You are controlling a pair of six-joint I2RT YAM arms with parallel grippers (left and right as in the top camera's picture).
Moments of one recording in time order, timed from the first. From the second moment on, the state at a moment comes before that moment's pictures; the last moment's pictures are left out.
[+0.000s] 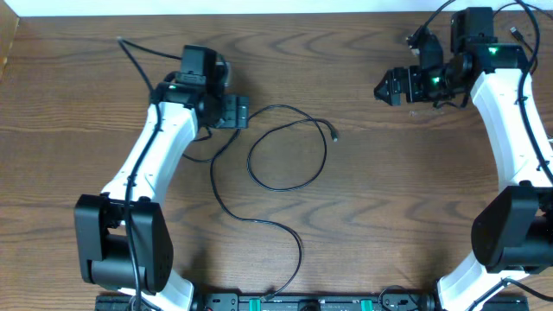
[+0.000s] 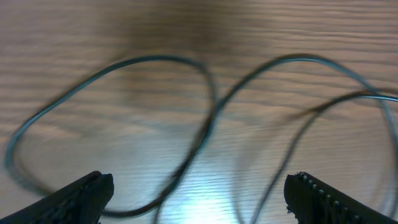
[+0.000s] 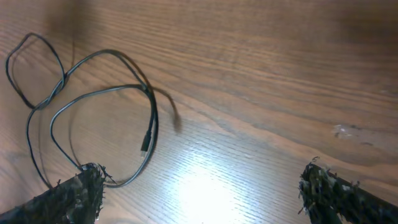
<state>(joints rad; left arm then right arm) -0.14 1.75 1.34 -0.75 0.09 -0.12 0.00 1.85 1.66 -1.01 -0.45 -0.10</state>
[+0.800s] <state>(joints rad) -0.04 1.83 1.34 -0.70 -0.09 0.01 0.05 1.85 1.66 -1.04 -0.45 -0.11</state>
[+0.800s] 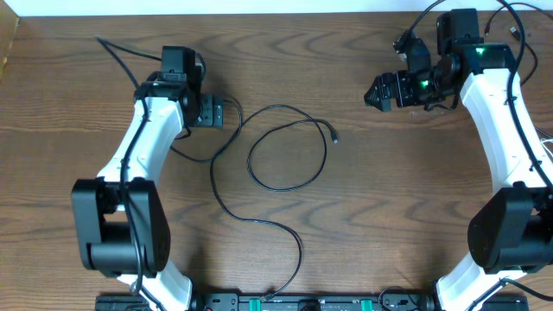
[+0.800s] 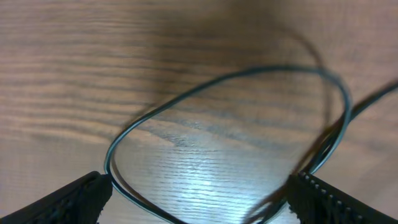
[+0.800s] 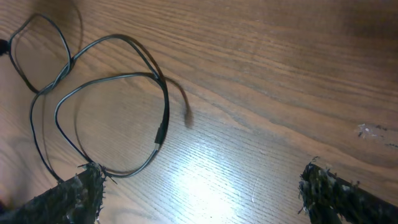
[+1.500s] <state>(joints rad) -0.04 2.06 1.35 -0.39 -0.08 0.28 0.05 1.85 1.66 -1.06 -0.45 -0.12</state>
